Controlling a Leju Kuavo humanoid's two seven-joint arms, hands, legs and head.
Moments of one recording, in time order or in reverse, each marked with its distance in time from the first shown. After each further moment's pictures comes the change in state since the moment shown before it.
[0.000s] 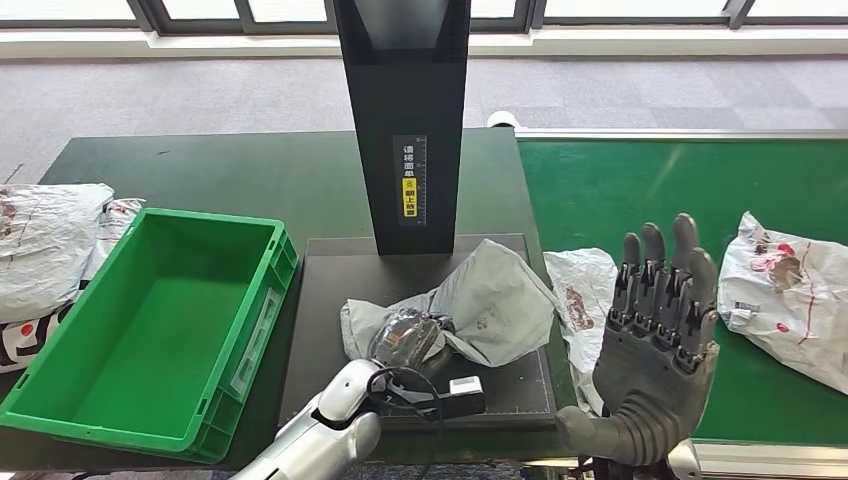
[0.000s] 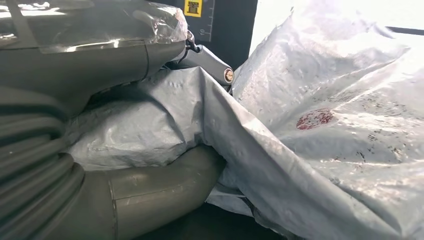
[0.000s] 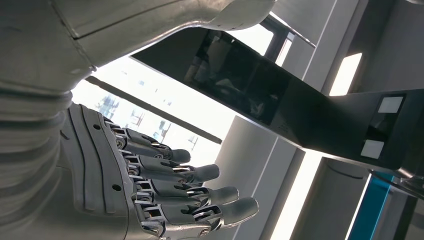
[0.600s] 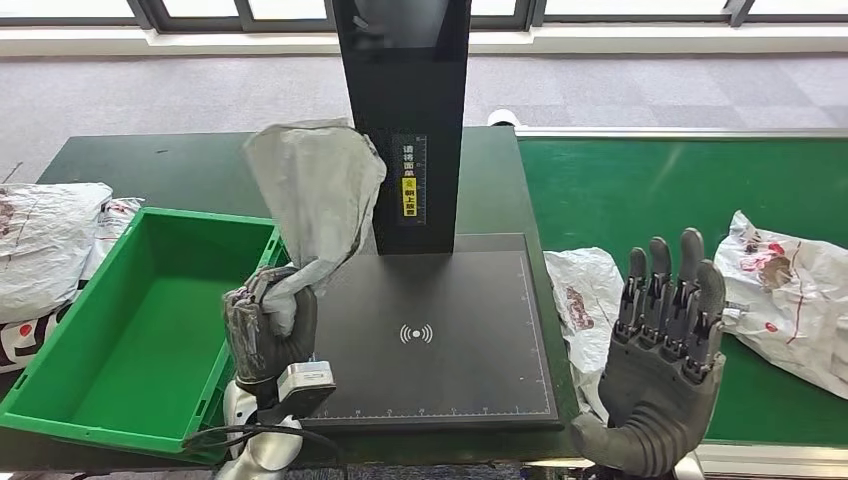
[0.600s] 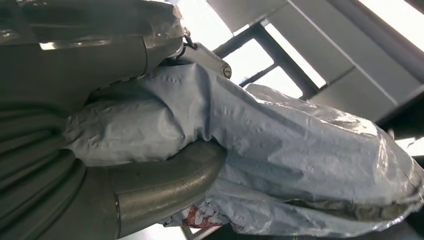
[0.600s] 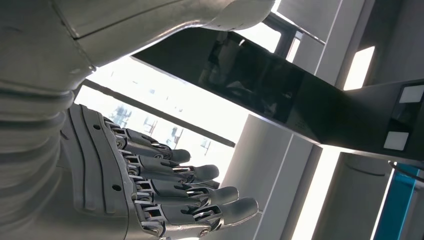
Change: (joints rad) left arm 0.357 0.033 0.351 -0.741 0.426 0.306 -0.431; right arm 0.053 -0.019 -0.006 -0.007 -0.055 -0.014 -0.001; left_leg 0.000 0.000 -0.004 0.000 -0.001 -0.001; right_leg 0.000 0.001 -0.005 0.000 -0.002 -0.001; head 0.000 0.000
